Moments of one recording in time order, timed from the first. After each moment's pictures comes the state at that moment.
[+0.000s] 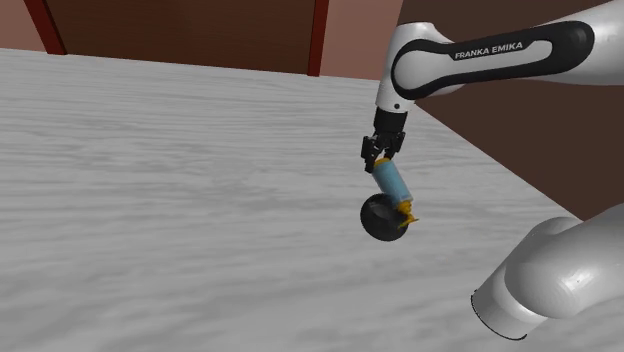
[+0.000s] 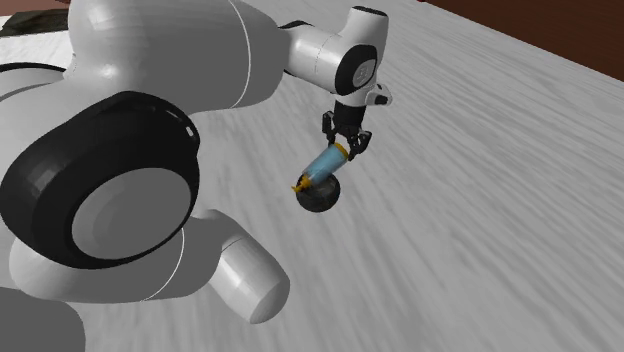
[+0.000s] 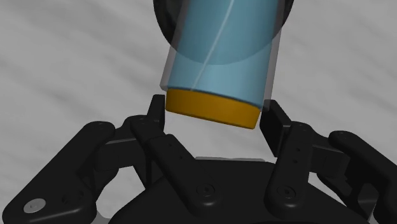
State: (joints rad) arm -0.06 -0.42 0.07 -2.37 0.06 1.87 0.06
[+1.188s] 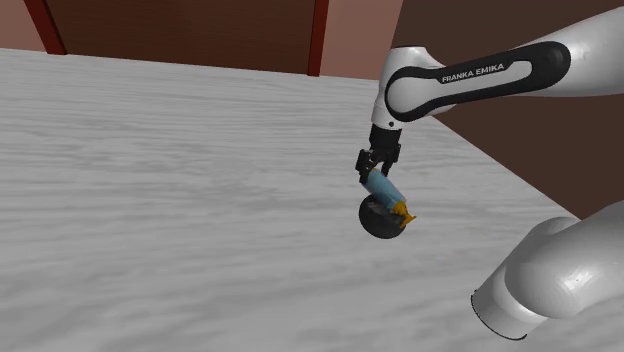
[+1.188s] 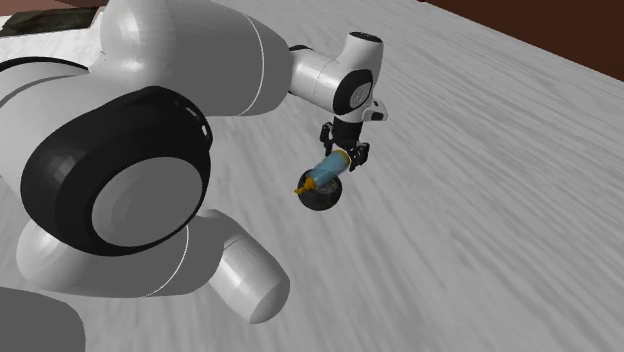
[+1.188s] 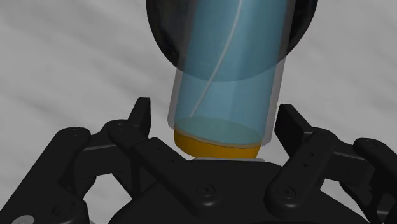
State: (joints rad) arm -0.06 -0.39 0.07 -2.46 0.06 1.99 0.05
